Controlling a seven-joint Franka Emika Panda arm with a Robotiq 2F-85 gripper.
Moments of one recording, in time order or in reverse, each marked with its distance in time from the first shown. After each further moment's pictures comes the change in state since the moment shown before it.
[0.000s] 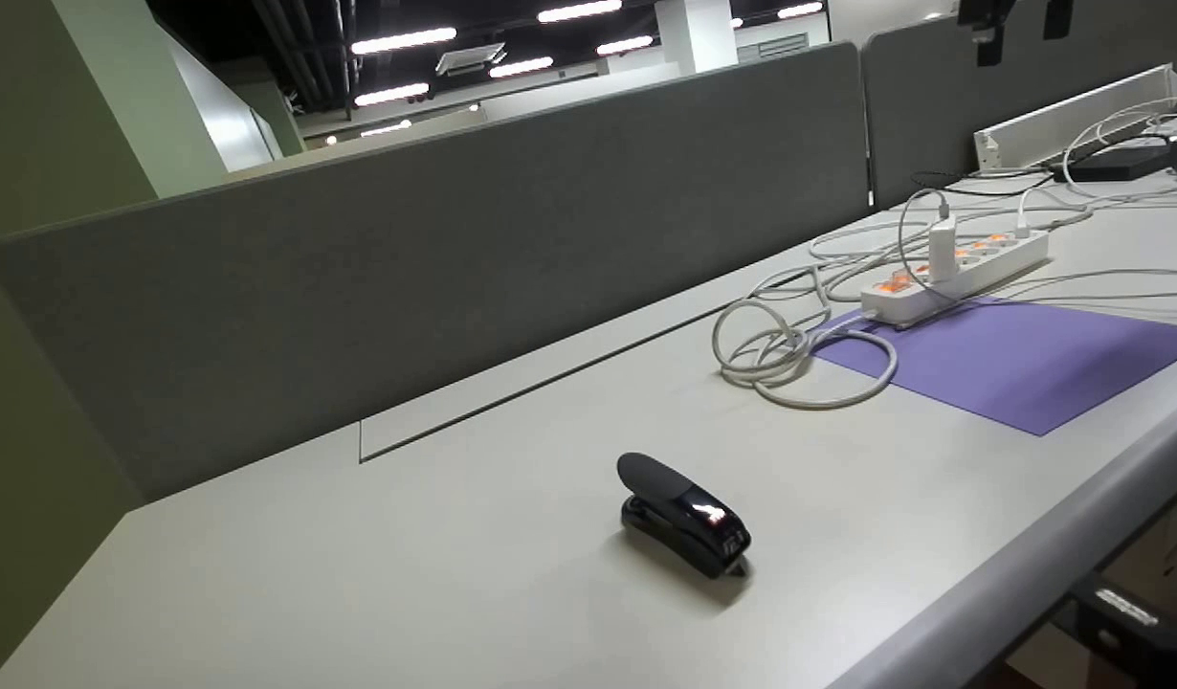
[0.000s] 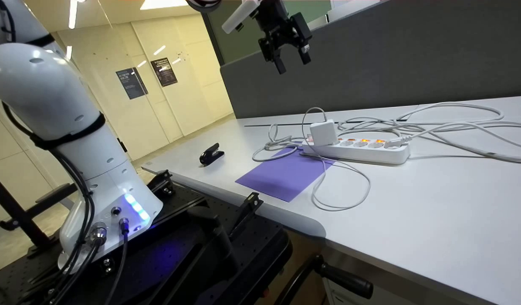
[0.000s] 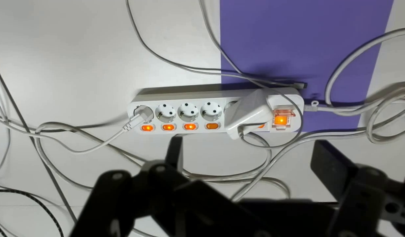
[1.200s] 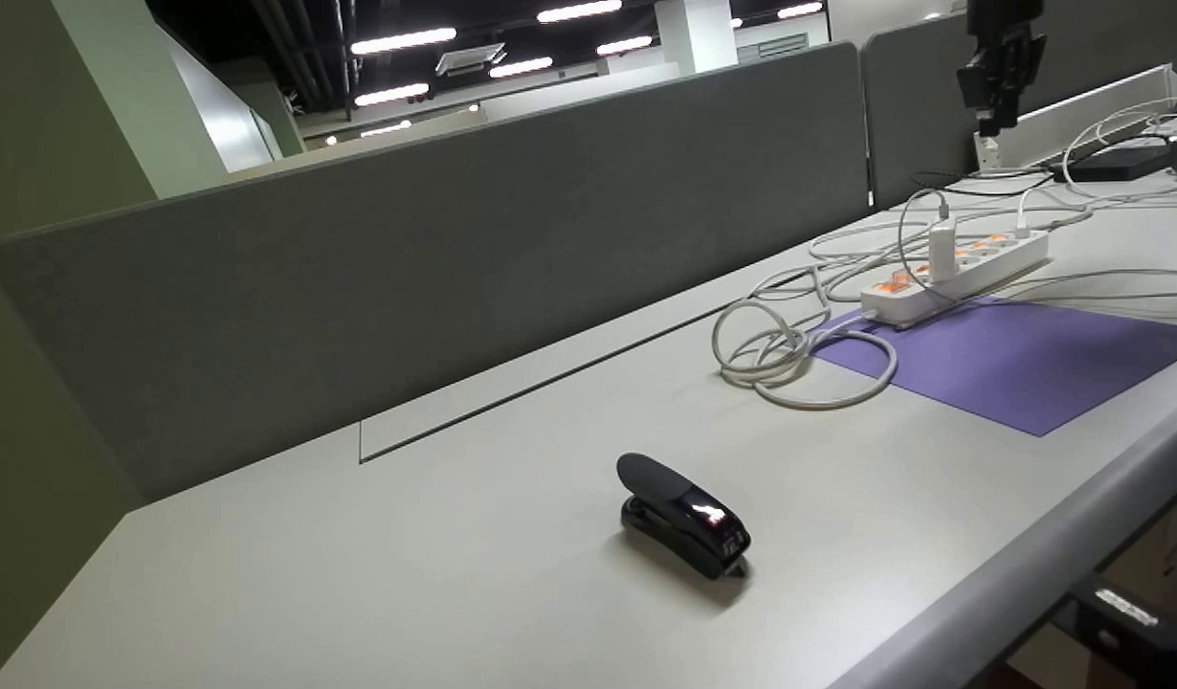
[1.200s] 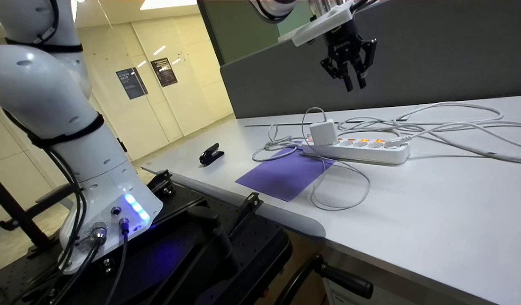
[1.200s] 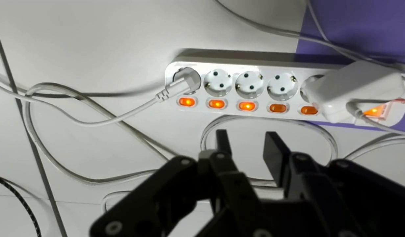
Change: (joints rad) arm -0.120 0.506 0.022 0.434 0.192 0.023 -0.346
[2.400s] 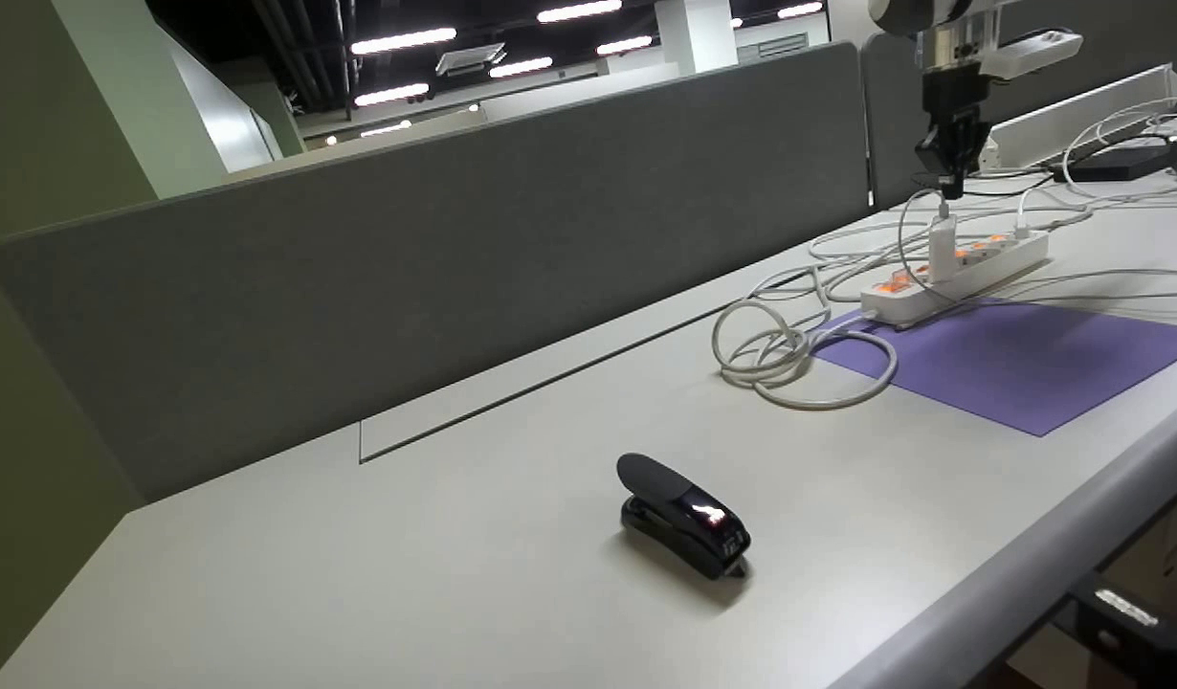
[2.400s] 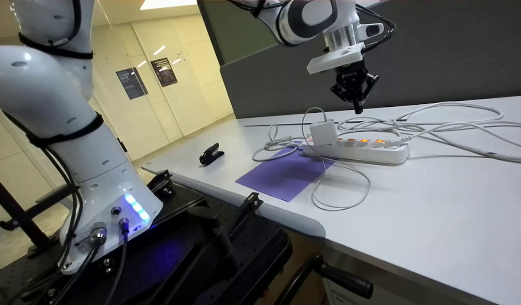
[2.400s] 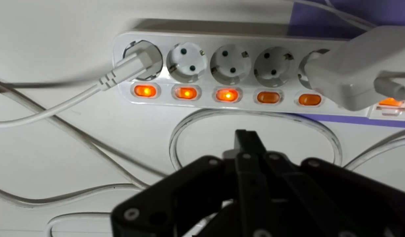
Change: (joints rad) arm -0.048 0.229 0.107 0.169 0.033 0.006 0.027
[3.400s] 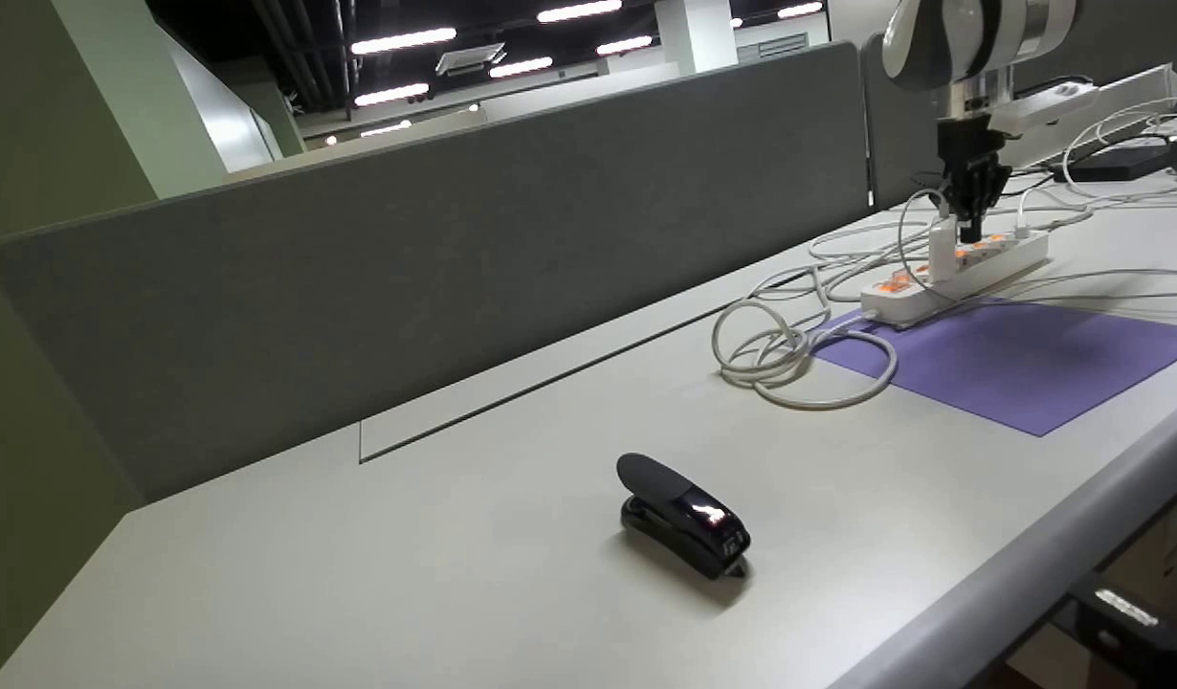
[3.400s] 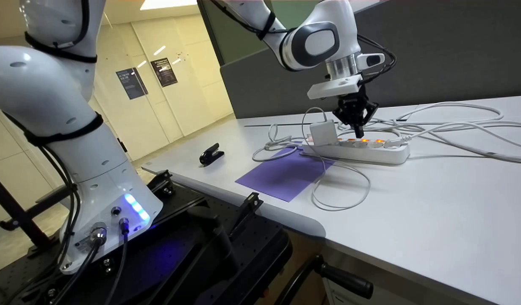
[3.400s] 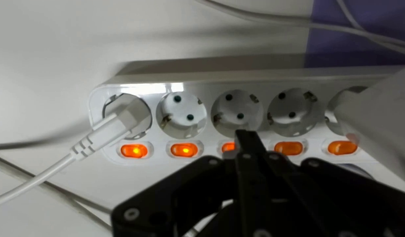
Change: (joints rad) arm -0.013 0.102 0.004 -0.021 -0.025 0.098 0.094
